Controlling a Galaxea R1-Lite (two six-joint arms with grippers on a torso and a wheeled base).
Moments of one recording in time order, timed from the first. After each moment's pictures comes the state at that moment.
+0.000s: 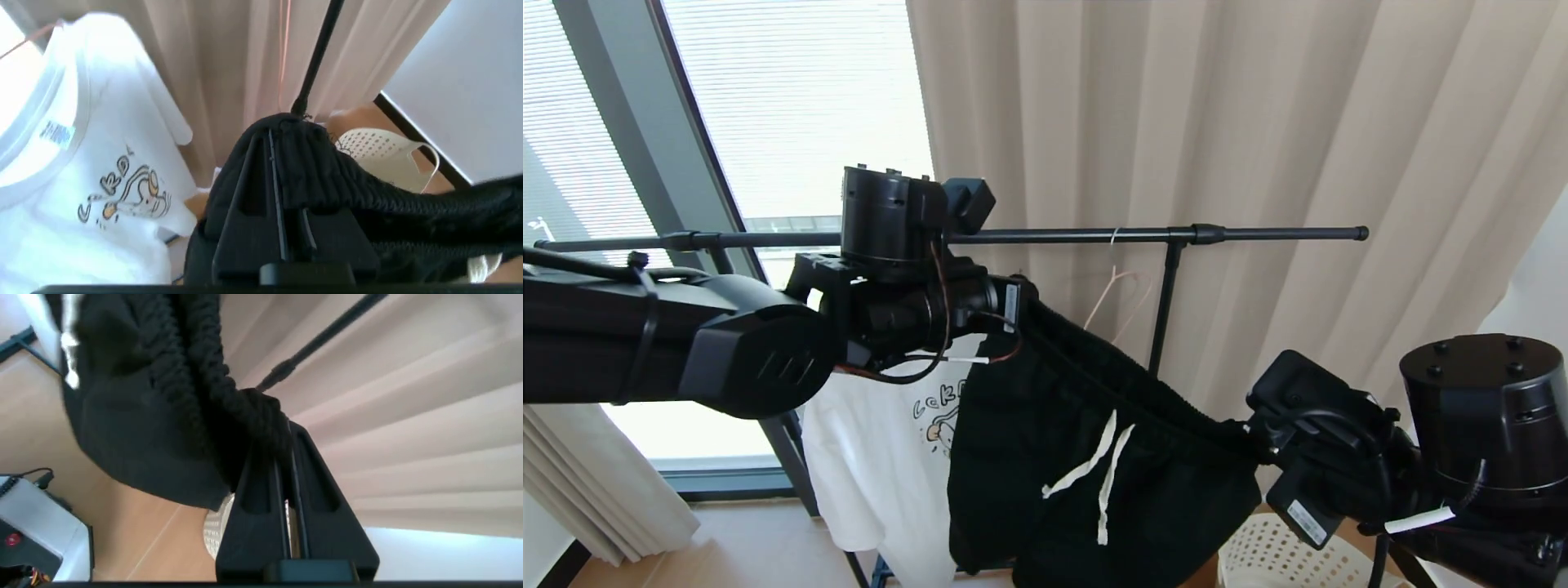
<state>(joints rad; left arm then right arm) -0.57 1.86 -1.23 -0.31 0.02 -0.08 0.72 1.46 -0.60 -0.27 -0.39 -0.32</state>
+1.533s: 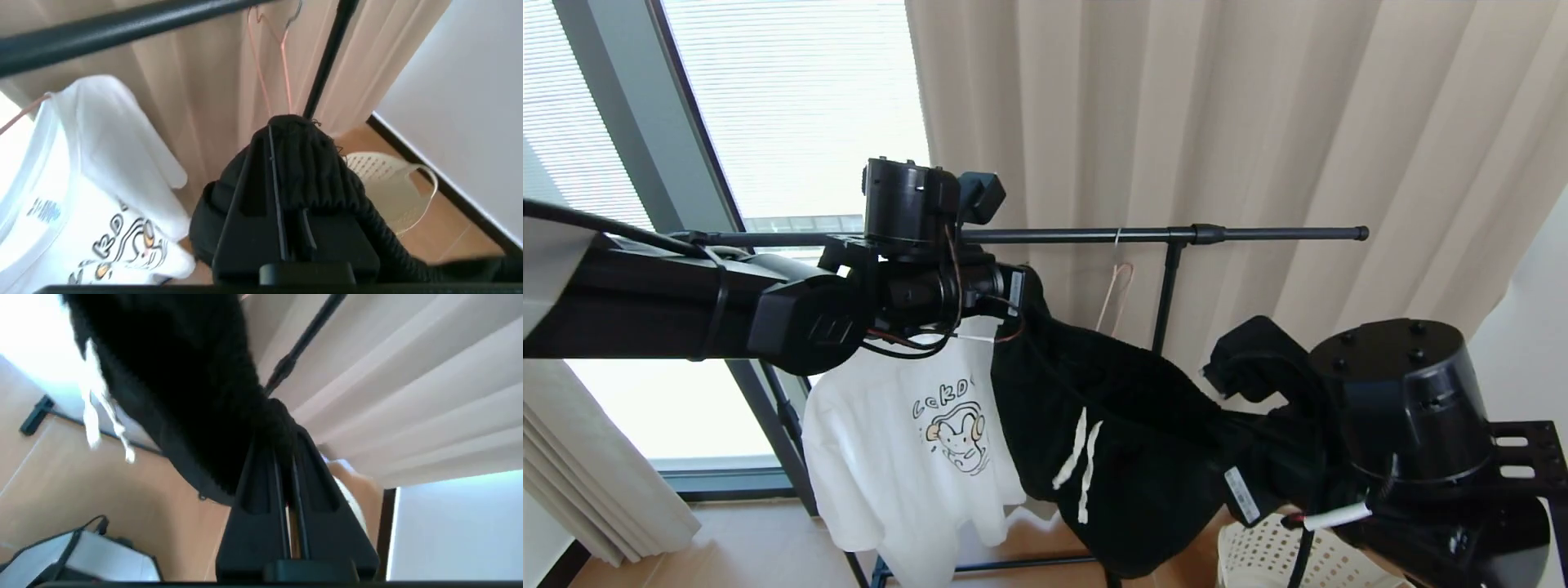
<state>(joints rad) -0.53 1.94 -1.34 -0.26 -0.04 -0.01 0.82 1.57 -0.76 -0.17 -0.54 0.03</state>
